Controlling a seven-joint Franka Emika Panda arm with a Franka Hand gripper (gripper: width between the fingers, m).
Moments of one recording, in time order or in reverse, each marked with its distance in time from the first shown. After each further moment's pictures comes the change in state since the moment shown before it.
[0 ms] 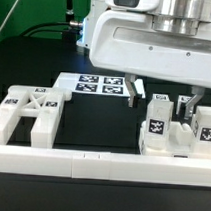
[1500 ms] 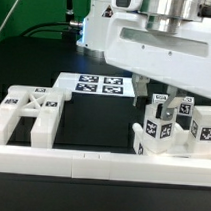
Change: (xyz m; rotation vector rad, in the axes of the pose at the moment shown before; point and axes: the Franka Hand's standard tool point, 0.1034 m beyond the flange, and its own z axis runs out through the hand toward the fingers) arm 0.006 0.008 0.002 -0.003 0.045 0.761
